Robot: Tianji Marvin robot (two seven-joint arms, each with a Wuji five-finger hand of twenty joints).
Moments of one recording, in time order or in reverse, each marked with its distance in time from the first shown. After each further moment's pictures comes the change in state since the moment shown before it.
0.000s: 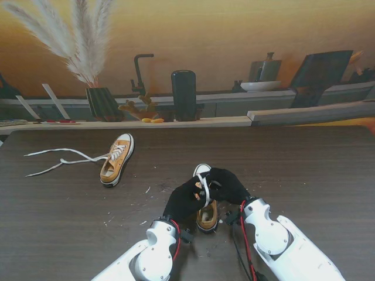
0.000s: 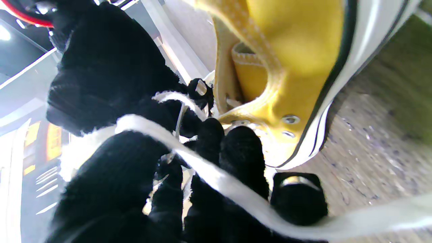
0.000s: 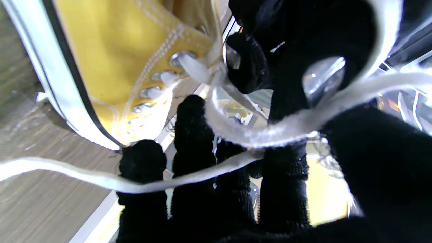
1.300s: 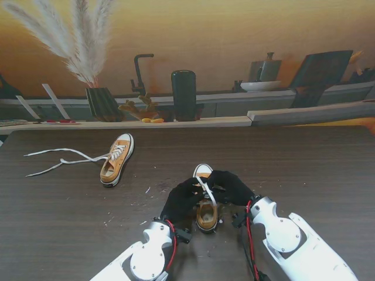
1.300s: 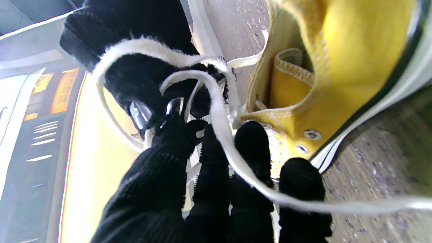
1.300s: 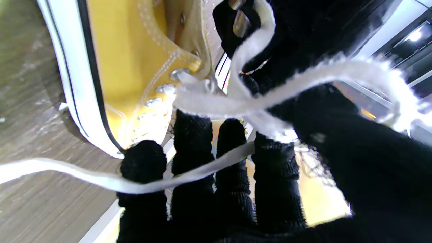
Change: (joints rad) left arm 0.035 0.002 -0.046 -0.026 -0.246 -0.112 -0.095; right arm -0.036 0.053 0.054 -0.088 0.046 0.023 0.184; left_hand 0.244 0.194 -0.242 0.007 0.147 -0.035 0.291 0.133 -0.025 0.038 -0.211 0.115 -0.170 0.112 -0.147 0.043 -0.260 0.121 -0.244 0.187; right_hand 0.000 0.010 0.106 0.070 -0.040 0.108 0.059 0.161 -0.040 0.000 -0.004 -0.071 -0.025 0.011 -0.010 0.000 -0.039 0.000 0.001 0.002
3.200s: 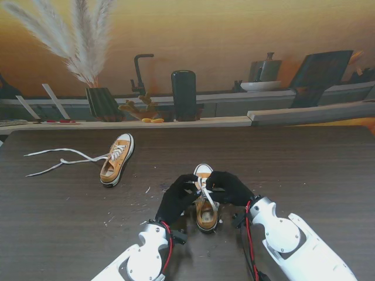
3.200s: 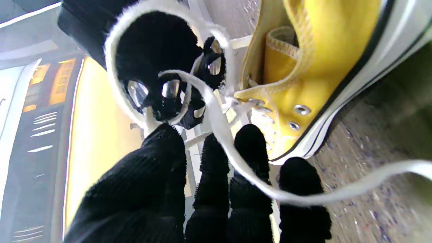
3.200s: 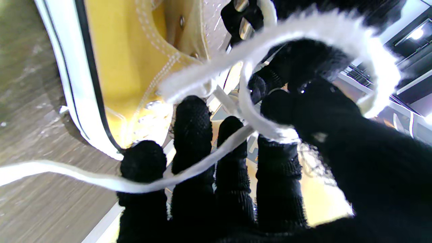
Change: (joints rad) left arm 0.034 0.005 -0.031 -0.019 0.026 -0.004 0.031; right arm -0.004 -0.003 0.001 -0.004 0.002 0.009 -0.002; left_hand -0.187 -0.020 0.252 0.003 -0.250 0.071 0.265 0.284 -0.167 0.000 0.135 0.003 -0.074 -0.011 -0.013 0.009 -0.074 0.001 -0.059 0.058; right_hand -0.002 0.000 -0.001 0.000 -0.001 -0.031 -0.036 0.005 0.023 0.000 -0.013 0.000 0.000 0.002 -0.001 0.000 0.012 0.000 0.000 0.005
